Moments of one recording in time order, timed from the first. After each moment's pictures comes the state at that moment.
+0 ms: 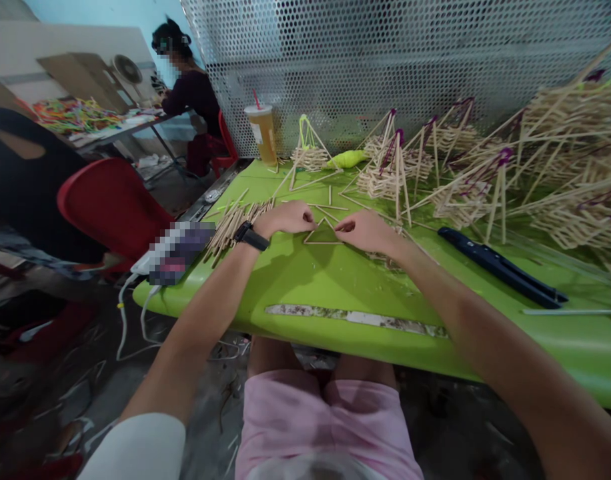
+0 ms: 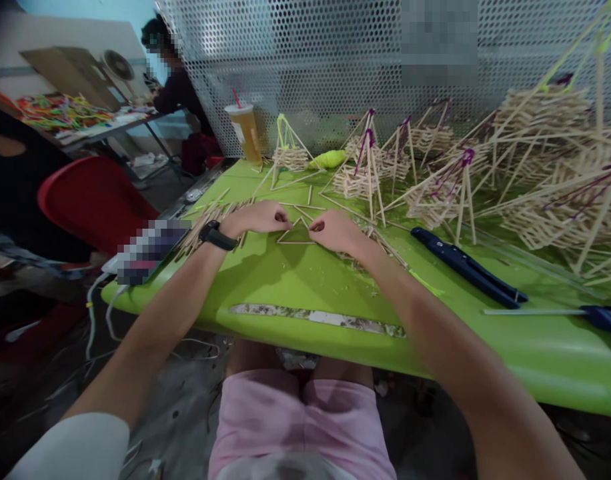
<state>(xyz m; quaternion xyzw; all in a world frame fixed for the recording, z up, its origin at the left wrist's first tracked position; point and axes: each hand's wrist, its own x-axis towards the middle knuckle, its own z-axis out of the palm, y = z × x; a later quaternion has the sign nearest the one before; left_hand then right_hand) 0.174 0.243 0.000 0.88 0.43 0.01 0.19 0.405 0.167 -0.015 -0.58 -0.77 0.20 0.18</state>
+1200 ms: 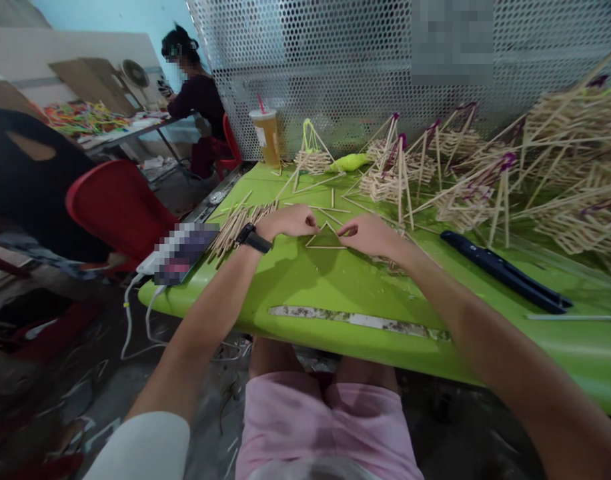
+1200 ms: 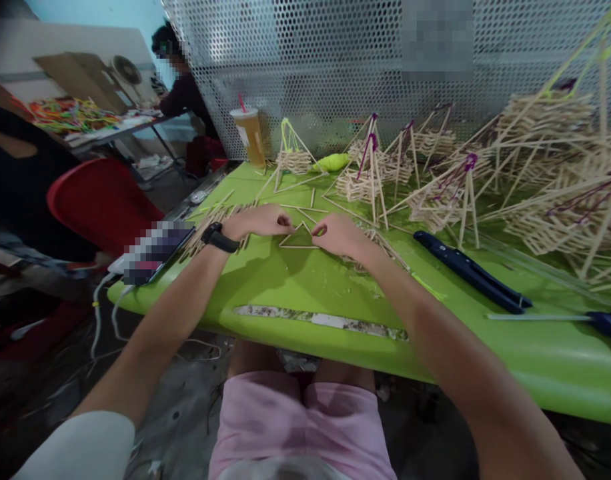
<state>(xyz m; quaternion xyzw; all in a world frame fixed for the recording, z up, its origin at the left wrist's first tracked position) 0.174 0.237 0.007 0.88 0.44 -0.01 0.21 0.401 0.161 -0.004 -0.61 -0.75 0.21 0.14</state>
